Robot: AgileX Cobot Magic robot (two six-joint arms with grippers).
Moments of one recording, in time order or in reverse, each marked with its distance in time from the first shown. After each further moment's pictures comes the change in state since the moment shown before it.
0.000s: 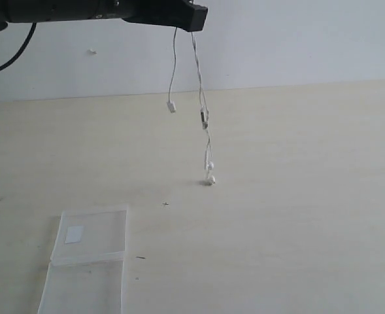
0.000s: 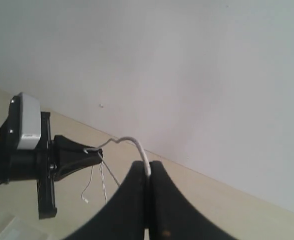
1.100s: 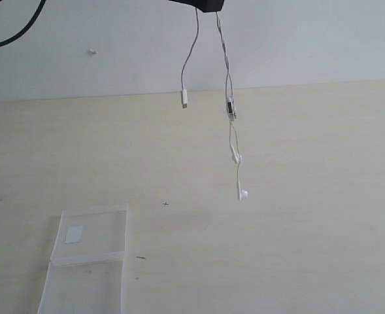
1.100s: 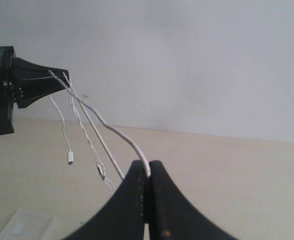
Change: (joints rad) left arm -0.024 -0.010 -0.066 0.080 0.080 0.004; right arm 0.000 -0.724 0.970 -0.165 -0.314 0.417
